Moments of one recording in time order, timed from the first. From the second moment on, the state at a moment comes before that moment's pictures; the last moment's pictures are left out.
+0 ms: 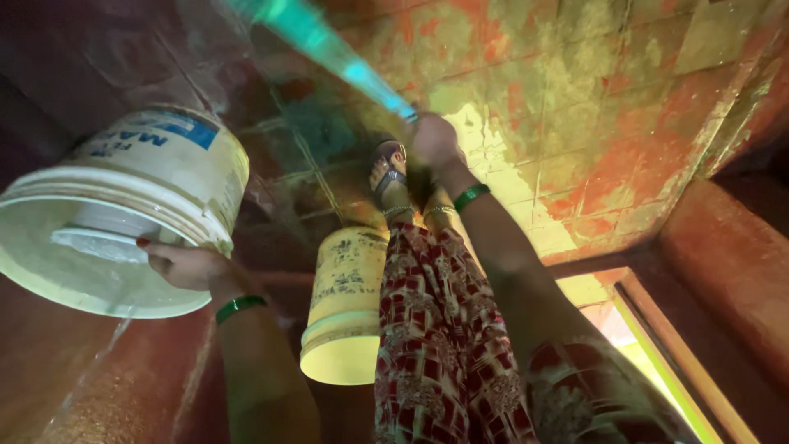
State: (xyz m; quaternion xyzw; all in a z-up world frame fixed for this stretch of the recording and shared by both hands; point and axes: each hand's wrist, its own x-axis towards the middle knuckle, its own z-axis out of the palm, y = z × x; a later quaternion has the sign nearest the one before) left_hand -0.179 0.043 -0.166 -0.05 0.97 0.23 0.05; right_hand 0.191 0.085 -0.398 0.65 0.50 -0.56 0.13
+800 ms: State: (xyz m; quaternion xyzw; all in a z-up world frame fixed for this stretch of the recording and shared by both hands) left_hand -0.191 0.029 -0.174 -0.03 0.96 0.27 0.07; right_hand 0.188 -0.045 -0.380 0.55 0.55 -0.53 0.34
